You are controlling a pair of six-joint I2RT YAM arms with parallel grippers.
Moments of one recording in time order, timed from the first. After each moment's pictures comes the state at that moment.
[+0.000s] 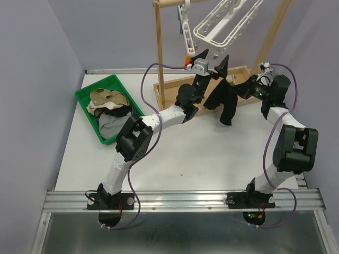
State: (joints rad) left arm -0.85 2.21 1.81 1.14 -0.28 0.00; right arm -0.20 1.65 1.08 0.49 -1.05 0.41
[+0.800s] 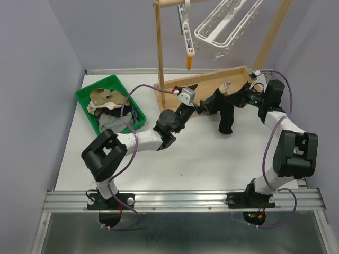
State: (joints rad) left arm -0.92 1.75 1.06 1.15 -0.22 -0.03; right arm -0.16 1.59 1.00 0.35 -1.12 0.23
